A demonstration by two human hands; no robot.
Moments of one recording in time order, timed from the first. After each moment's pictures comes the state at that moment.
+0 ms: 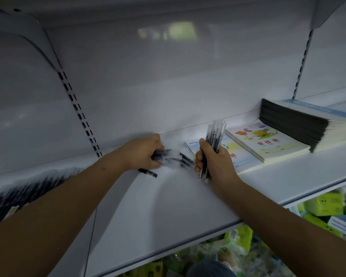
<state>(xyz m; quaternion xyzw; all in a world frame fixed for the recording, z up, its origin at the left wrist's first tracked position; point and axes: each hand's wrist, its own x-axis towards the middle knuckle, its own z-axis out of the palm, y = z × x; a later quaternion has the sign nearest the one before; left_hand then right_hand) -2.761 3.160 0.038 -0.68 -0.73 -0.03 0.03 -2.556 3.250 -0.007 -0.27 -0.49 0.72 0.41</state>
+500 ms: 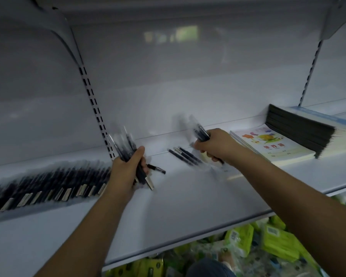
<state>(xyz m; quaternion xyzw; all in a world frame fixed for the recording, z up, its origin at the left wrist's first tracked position) -2.713 3.090 0.004 -0.19 -0.58 -0.76 -0.20 -2.568 3.284 0.037 -0.34 -0.82 0.42 0.21</state>
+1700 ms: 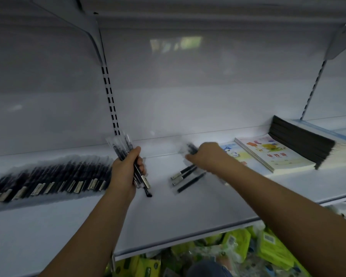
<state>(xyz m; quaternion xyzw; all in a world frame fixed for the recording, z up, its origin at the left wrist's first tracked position) -2.728 3.072 0.000 -0.11 -0.51 -0.82 -0.23 -2.600 3.234 0.041 -0.39 -0.90 0.16 0.07</state>
